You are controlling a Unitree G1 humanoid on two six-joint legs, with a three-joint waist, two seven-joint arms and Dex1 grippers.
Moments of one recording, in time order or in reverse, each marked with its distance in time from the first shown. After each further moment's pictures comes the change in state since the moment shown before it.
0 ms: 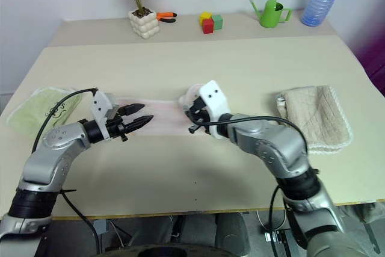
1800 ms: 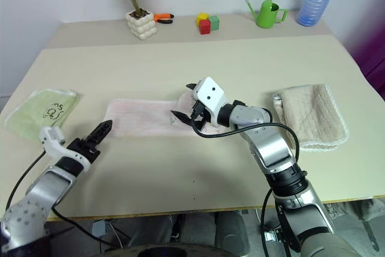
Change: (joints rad) left arm 0.239 -0.310 0.469 -0.114 -0.809 0.433 0.841; right arm 0.037 0.038 -0.029 0.123 -0.465 -0.549 0.443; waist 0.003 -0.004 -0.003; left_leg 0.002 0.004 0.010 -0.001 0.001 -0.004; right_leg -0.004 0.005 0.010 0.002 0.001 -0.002
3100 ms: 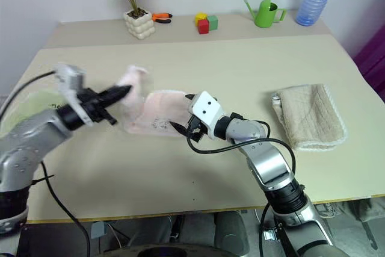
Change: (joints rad) left arm -0.353 0.450 -0.477 -0.073 0.417 -0.109 -0.541; right arm 0.117 0.021 0.034 -0.089 -0.088 0.039 -0.054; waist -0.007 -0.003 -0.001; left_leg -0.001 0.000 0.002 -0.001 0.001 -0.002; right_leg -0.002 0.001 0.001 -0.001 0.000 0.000
